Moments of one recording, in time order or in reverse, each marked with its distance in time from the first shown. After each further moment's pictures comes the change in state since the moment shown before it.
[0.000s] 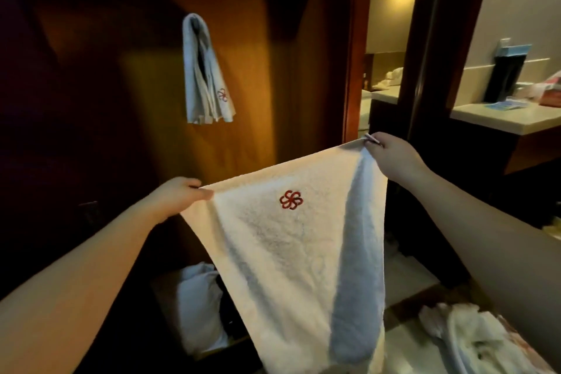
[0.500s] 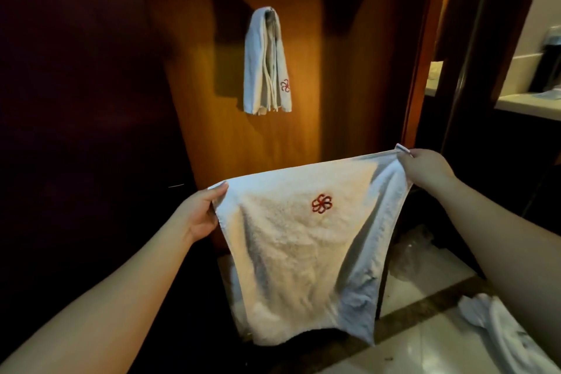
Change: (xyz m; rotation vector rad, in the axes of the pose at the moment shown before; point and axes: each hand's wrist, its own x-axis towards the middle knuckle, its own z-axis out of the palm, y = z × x) left_hand -0.035 -0.151 -0.075 -1.105 -0.154 -0.094; right_hand -0.065 -0.094 0.098 -0.087 -0.035 0.212
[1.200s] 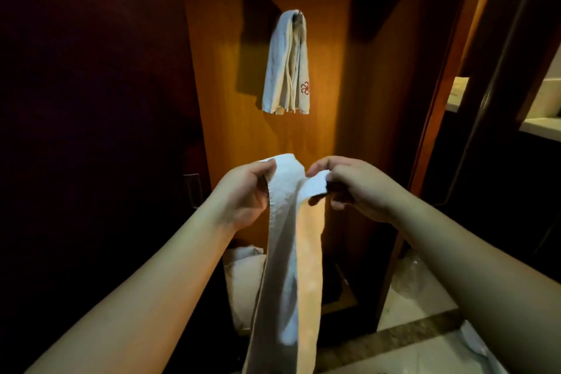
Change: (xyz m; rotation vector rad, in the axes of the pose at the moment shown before) left_hand -0.065 0.025 0.080 -0.129 -0.109 0.085; right_hand -0.123 -0.136 0.002 0.628 -0.739 -0.273
